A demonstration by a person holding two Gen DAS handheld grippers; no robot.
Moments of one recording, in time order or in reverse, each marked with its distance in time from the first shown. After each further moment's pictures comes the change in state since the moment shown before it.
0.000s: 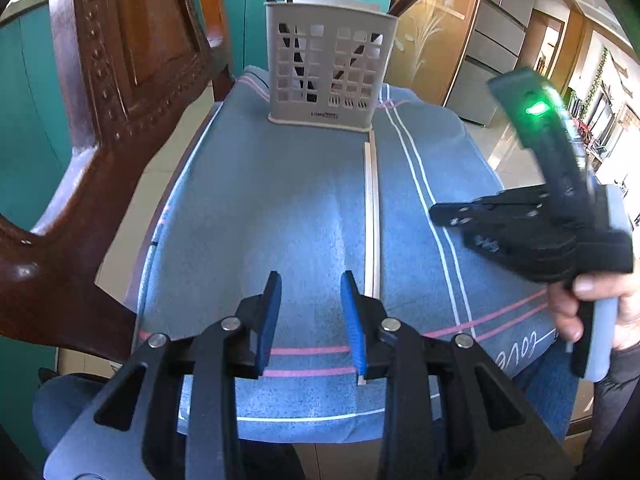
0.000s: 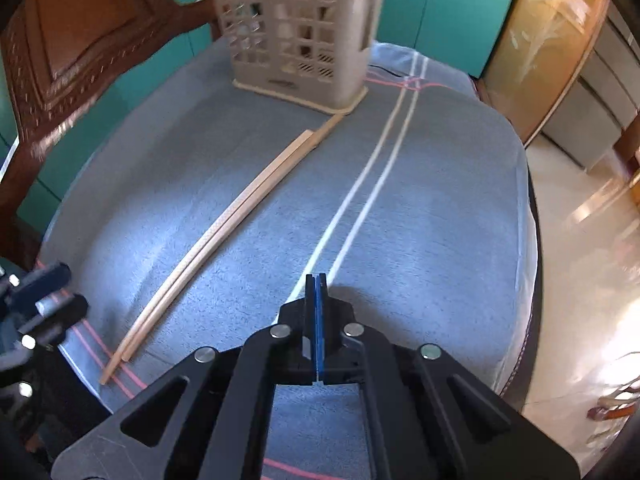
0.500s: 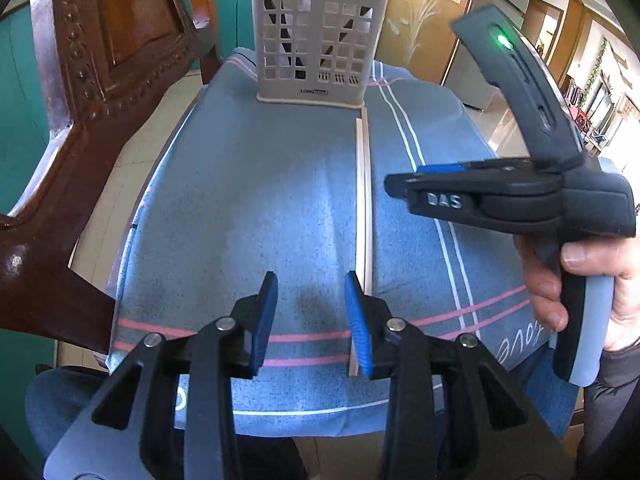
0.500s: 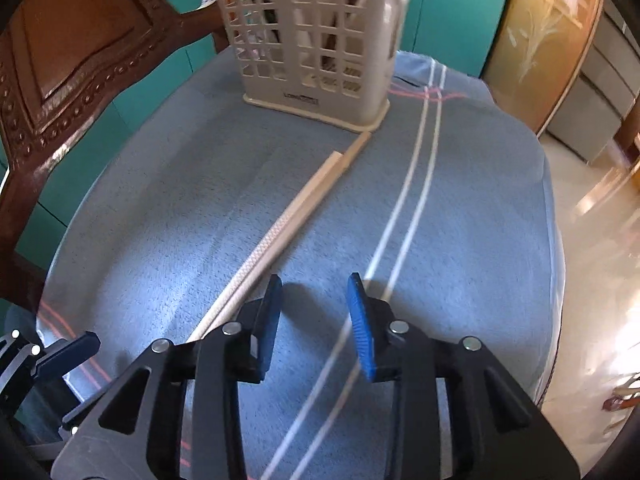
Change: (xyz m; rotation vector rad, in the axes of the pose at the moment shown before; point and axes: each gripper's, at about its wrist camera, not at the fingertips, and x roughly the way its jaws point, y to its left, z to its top) left arm 0.015 -0.008 -0.002 0.021 0.054 -0.005; right arm 0.019 0.029 0.021 0.008 -0.037 -0.007
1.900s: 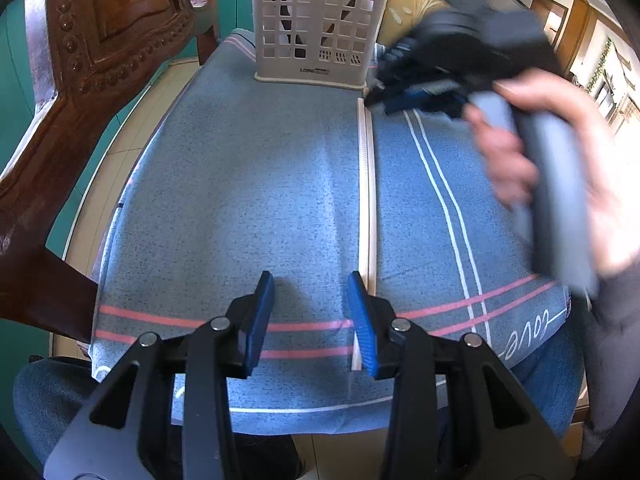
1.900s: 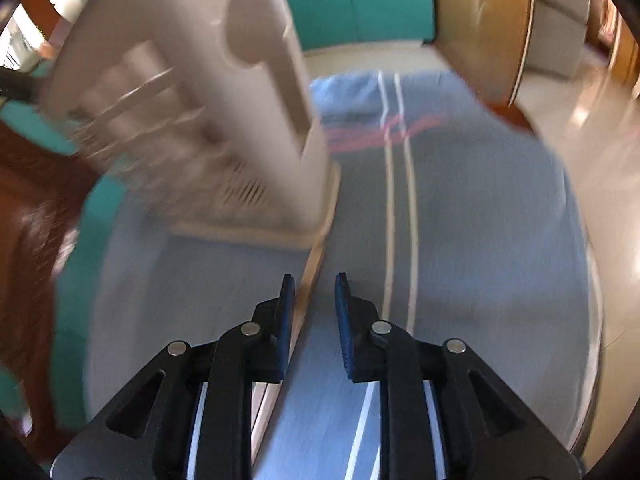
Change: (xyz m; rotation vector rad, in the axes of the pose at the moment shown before) left arm 0.014 0.001 -0.004 -0.012 0.040 -0.009; right arm 0.053 -0.062 0.087 0.328 -0.045 0.010
